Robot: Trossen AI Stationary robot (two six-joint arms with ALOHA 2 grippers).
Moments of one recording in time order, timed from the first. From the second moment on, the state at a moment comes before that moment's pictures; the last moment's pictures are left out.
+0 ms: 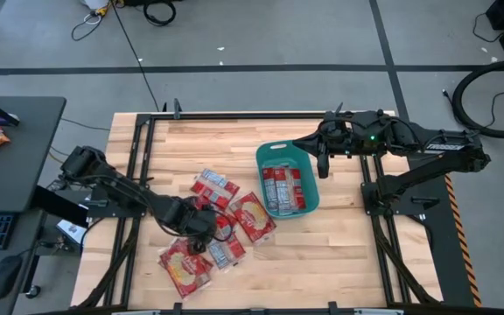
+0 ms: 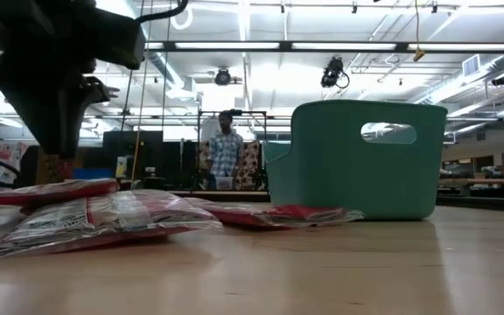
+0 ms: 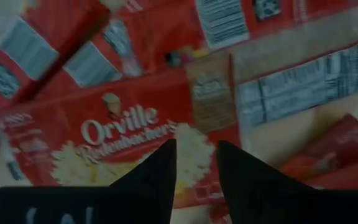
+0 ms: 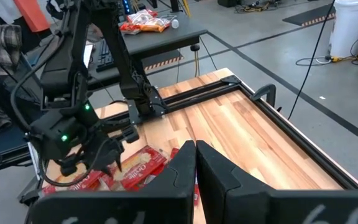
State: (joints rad) left arm -0.46 1.55 0.99 -0.78 -0.13 -0.67; right arm 0.02 1.06 1.25 -0.49 0.22 0.27
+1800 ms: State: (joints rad) left arm -0.69 1.93 1.19 -0.99 -0.37 -0.93; right arm 0.02 1.06 1.25 -0.49 0.20 0.28
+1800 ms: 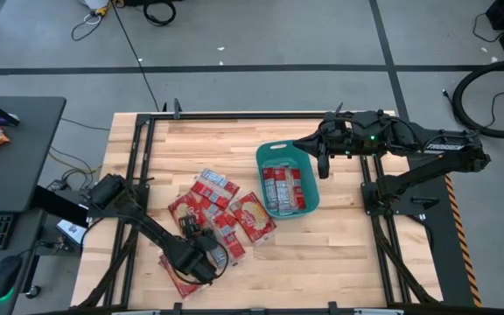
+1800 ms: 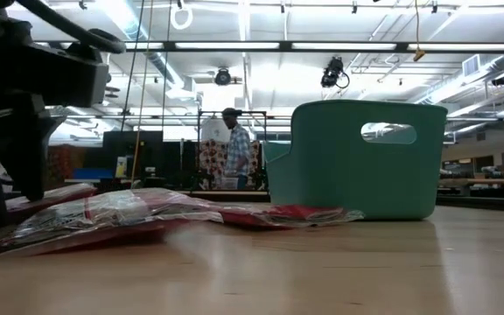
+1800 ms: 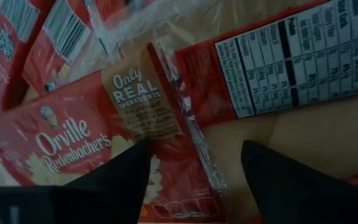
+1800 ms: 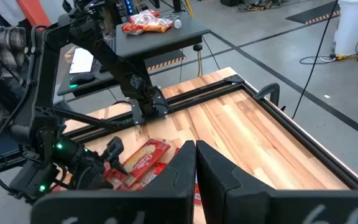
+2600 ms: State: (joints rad) left arm -0.69 1.82 1.19 -1.04 -0.35 -0.98; right arm 0.02 1.06 1.25 -0.47 0.19 0.29
